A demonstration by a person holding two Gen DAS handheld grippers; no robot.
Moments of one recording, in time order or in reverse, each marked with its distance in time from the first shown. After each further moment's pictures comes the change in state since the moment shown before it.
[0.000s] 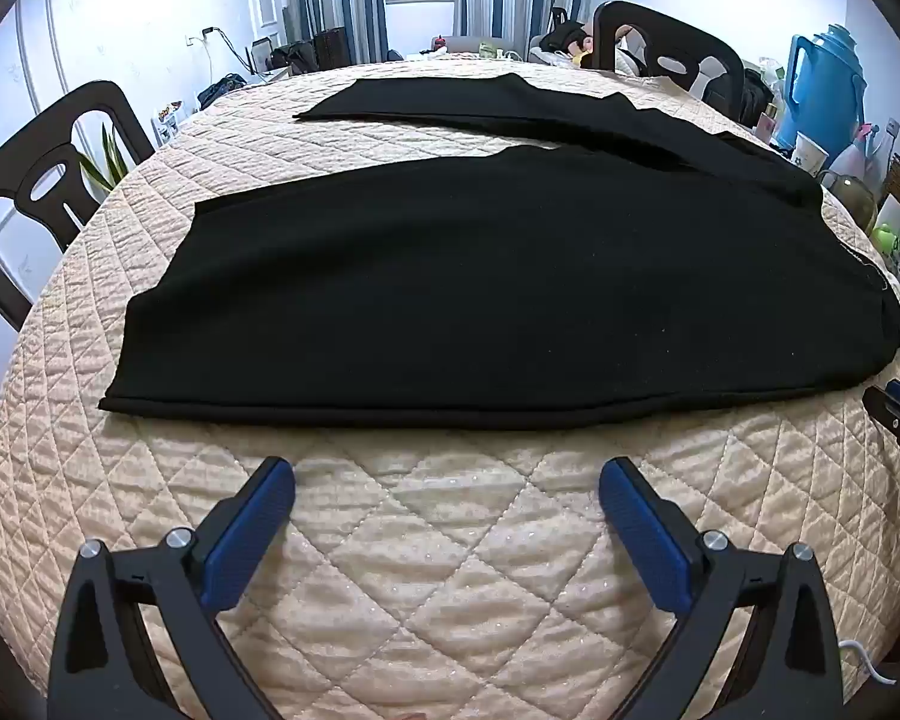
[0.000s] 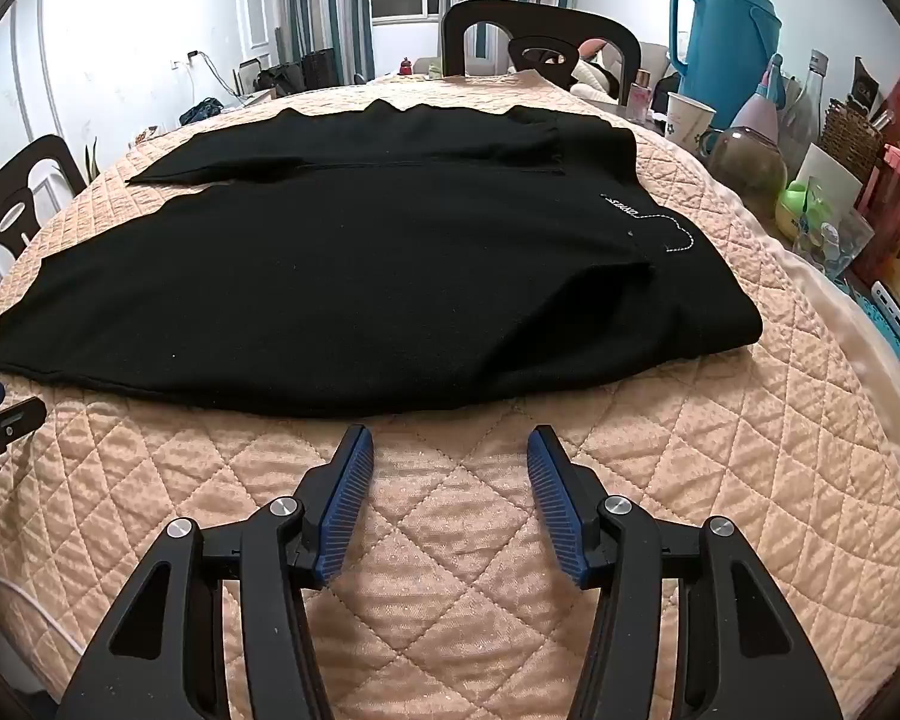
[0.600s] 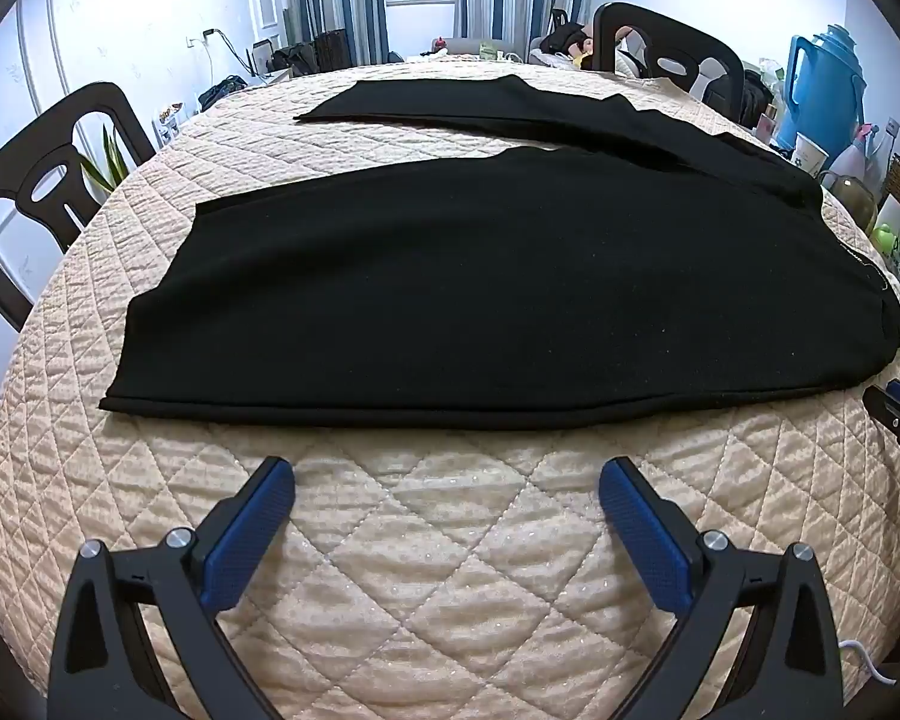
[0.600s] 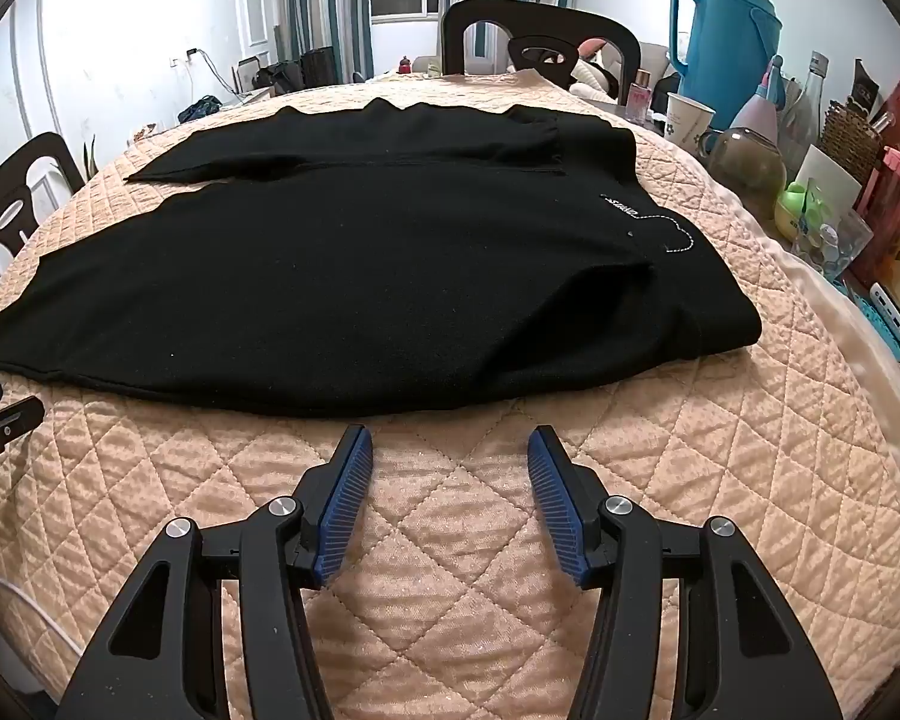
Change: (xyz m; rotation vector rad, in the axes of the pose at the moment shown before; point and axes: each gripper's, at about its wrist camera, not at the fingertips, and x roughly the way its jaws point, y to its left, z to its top) left arm 0.000 0.000 0.000 0.000 0.001 0.000; right arm 0.001 0.000 0.001 0.000 0.004 -0.002
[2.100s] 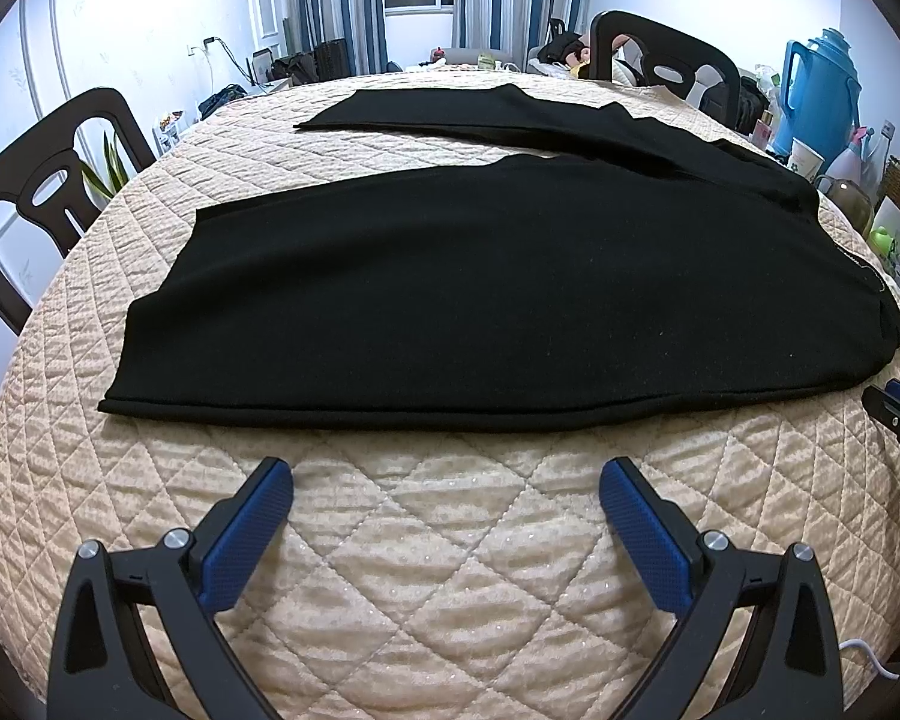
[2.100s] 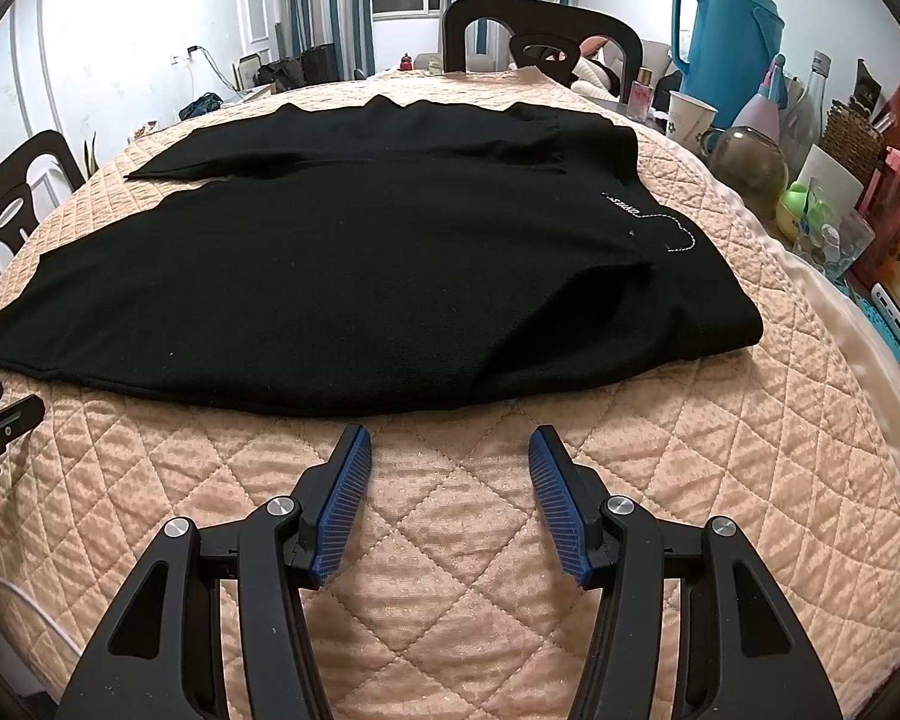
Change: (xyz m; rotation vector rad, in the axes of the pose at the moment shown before) left arm -0.005 -0.002 0.003 -0.001 -0.022 -0.003; right arm 0.002 0.001 0.000 -0.007 -0.002 0.003
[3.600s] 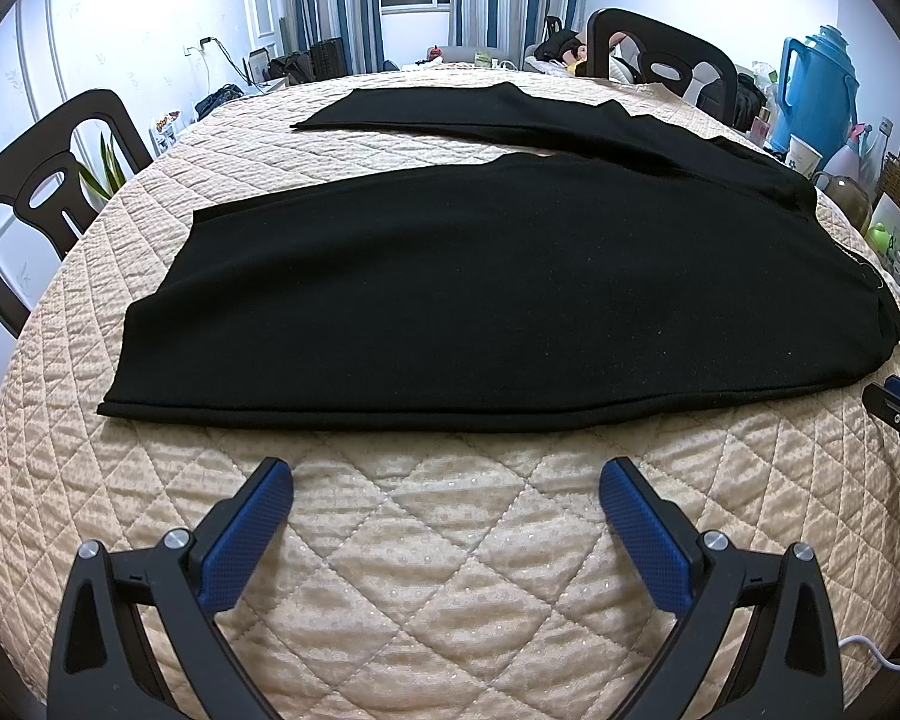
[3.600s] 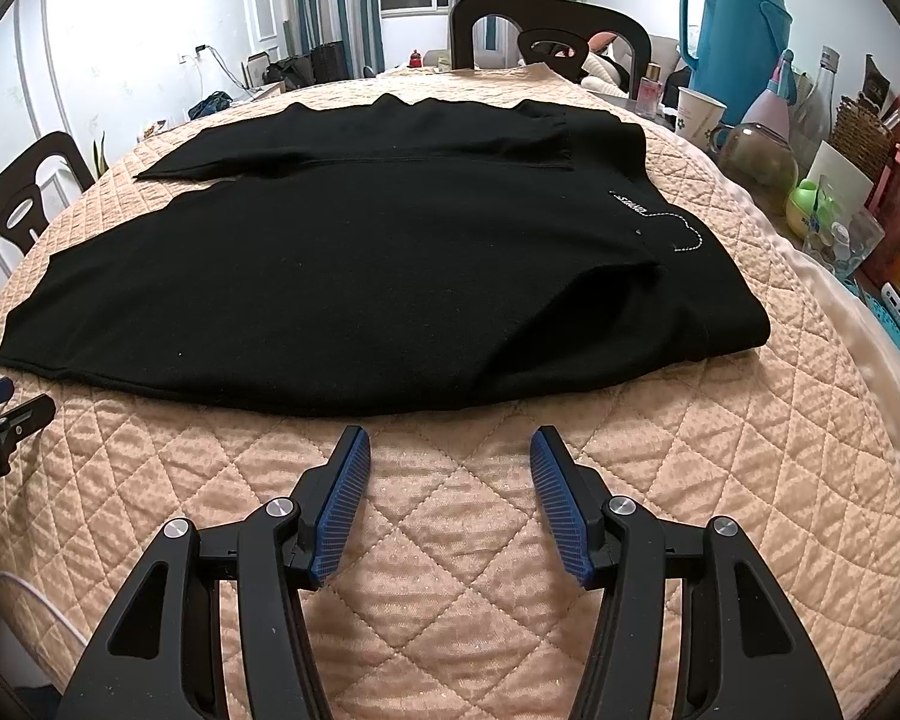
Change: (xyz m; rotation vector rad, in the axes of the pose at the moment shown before) left arm 0.001 -0.002 -0.001 0.002 -0.003 0.000; right arm -0.003 -0.003 0.004 0.002 0.019 0.033
